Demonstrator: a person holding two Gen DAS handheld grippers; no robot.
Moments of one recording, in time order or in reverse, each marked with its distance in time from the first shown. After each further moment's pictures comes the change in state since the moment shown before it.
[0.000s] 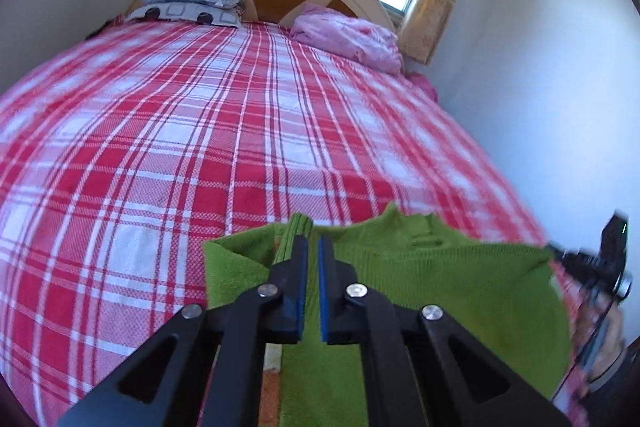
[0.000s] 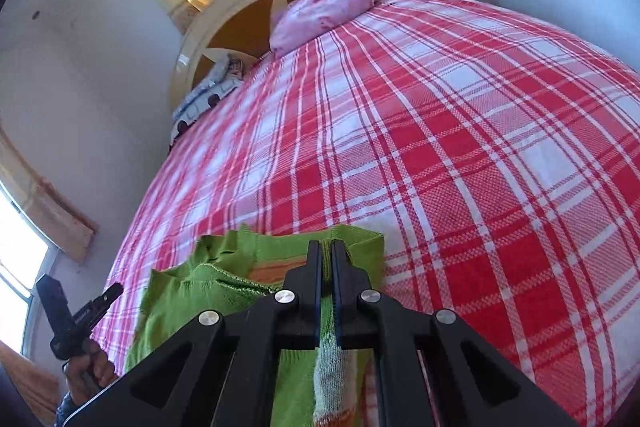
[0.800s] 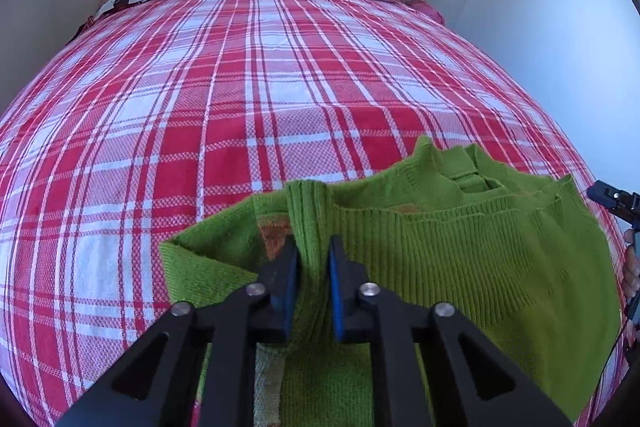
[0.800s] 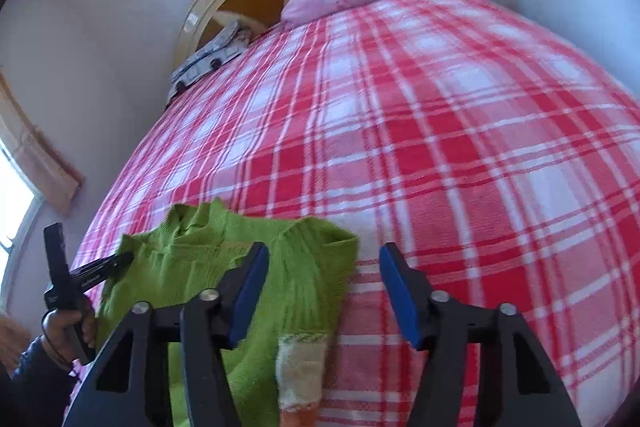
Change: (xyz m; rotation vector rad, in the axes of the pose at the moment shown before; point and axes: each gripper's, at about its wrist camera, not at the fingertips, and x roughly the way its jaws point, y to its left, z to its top) left arm 0.064 -0.015 -0.004 0.143 0.201 0.082; right arm 0.023 -0.006 0.006 -0.146 0.110 -0.008
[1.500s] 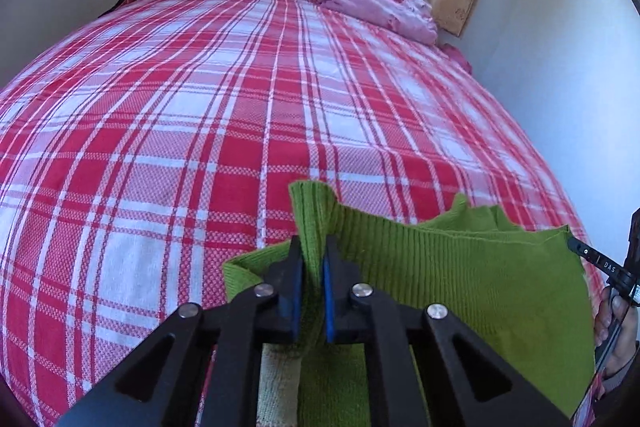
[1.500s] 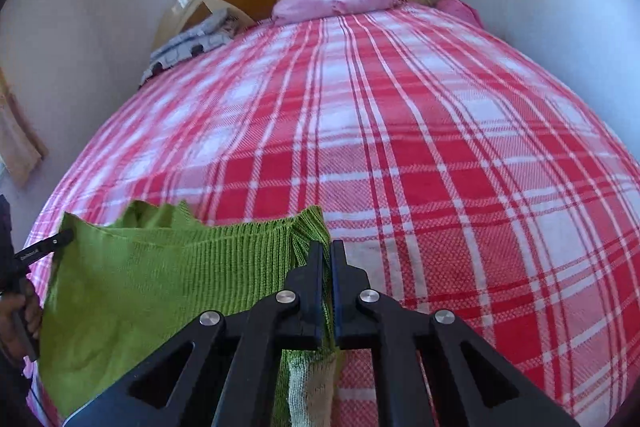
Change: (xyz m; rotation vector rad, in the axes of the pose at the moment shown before) left arm 0.000 0.042 0.009 -0.193 -0.081 0.011; right arm 0.034 0.024 0.010 -0.112 -0.039 -0.196
